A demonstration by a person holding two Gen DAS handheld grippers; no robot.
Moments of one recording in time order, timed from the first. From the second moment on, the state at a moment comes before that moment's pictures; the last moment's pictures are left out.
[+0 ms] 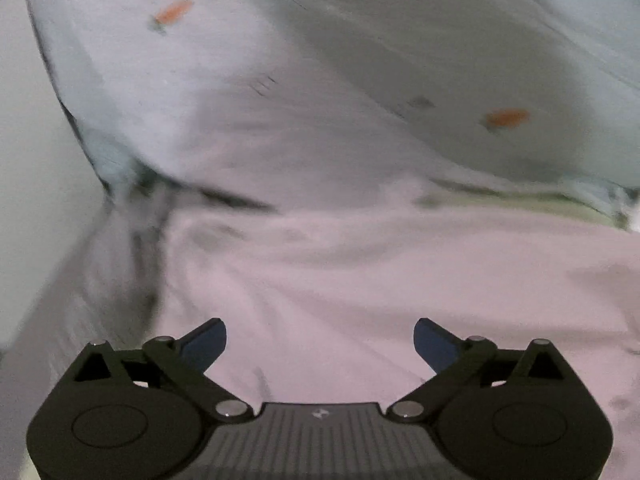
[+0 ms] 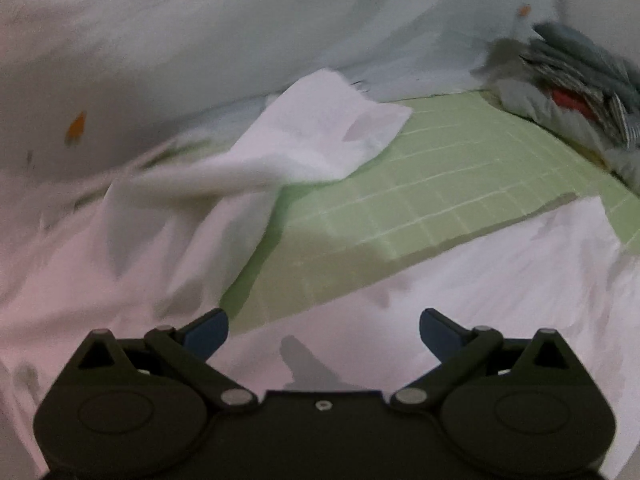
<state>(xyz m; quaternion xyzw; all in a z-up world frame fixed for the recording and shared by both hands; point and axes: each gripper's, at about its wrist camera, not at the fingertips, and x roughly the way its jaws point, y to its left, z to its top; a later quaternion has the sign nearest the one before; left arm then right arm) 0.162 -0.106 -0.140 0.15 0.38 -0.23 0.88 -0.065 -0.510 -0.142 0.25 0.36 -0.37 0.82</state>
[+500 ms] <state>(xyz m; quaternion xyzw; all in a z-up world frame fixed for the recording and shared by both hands) 0.072 -0.178 -0.199 0.11 0.52 -0.19 0.82 -0.105 -0.650 -0.173 0.42 0.29 -0.34 0.79</state>
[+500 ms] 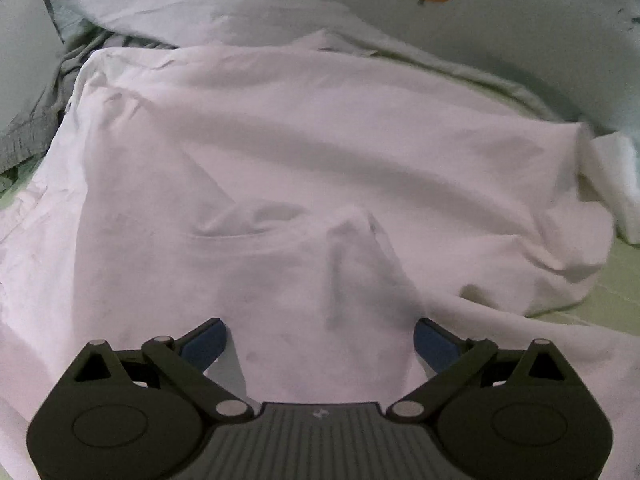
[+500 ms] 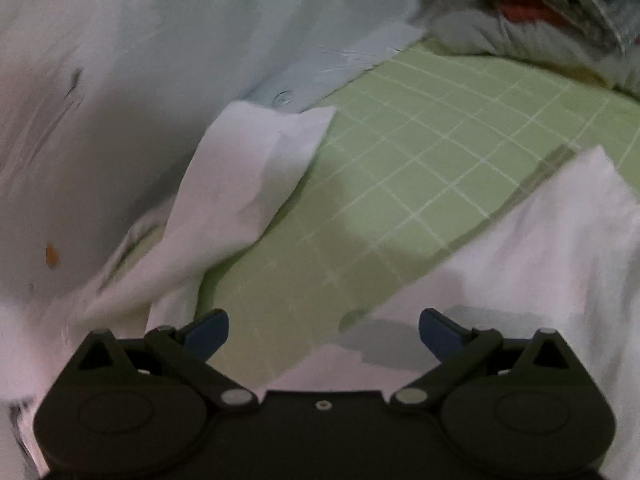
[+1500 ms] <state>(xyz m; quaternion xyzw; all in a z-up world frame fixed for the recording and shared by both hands) 0.099 -0.186 -0.206 0.16 0.55 -0.25 0.78 -0.078 -0.674 -0.149 0.37 0.20 -0.35 0.84</state>
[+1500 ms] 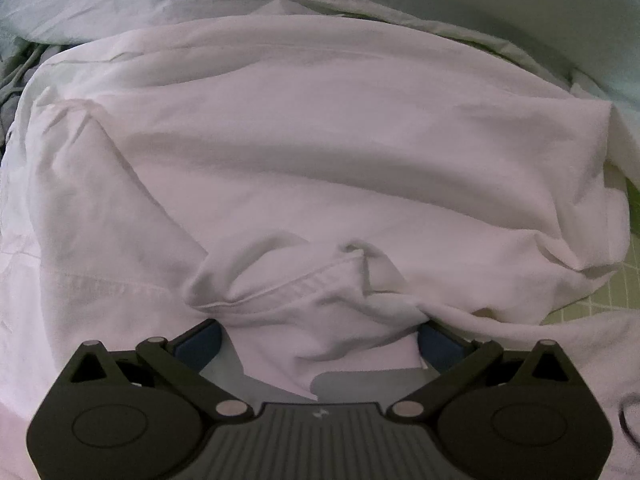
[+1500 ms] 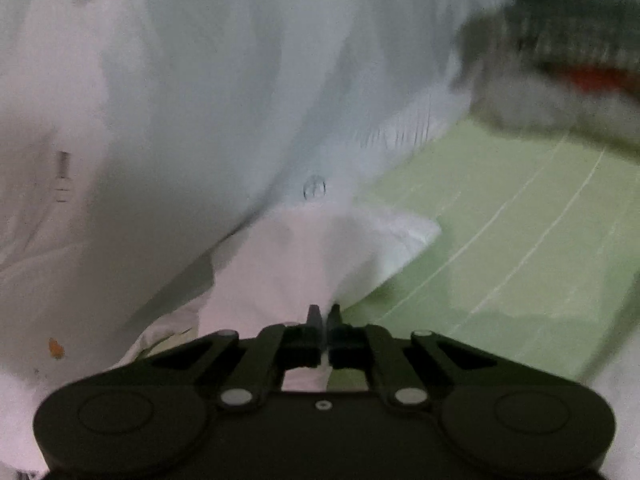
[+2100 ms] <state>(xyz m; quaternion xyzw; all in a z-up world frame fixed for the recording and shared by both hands) 0.093 -0.178 -0.204 0.16 0.54 -0.26 0.79 -0.145 -0.605 -0.014 0.16 0.13 -0.41 0.89</state>
